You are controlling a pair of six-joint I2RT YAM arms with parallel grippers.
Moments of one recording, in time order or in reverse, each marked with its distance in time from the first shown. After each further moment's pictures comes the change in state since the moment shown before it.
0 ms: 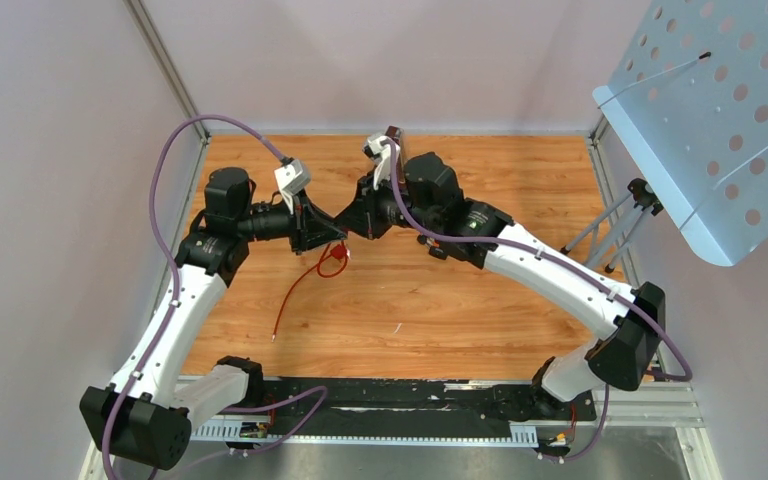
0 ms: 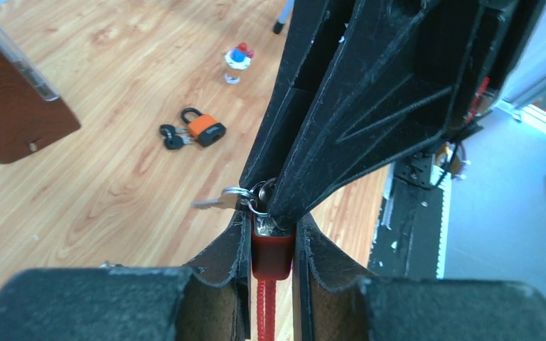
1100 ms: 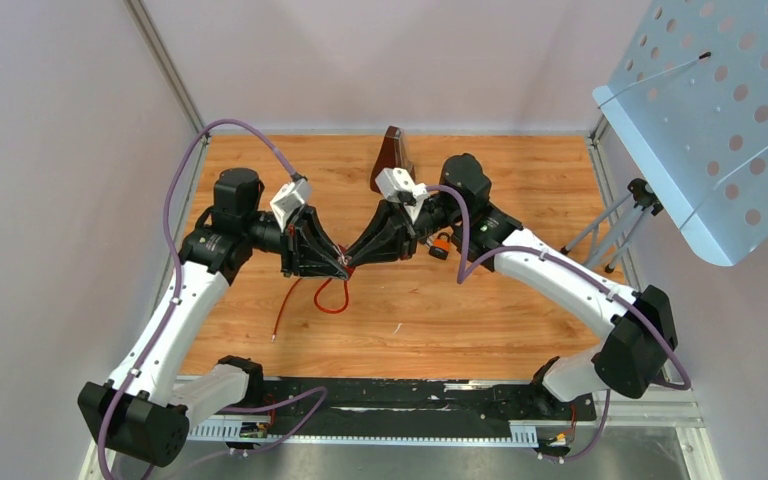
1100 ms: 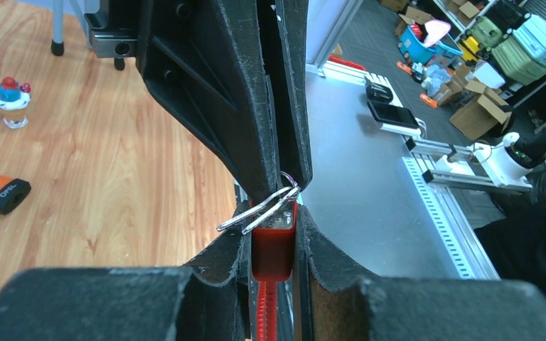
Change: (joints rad) left arm -0.029 0.017 0.037 -0.128 0.522 0.051; right arm -0.145 -0.075 -0.243 0.537 -1.019 -0.332
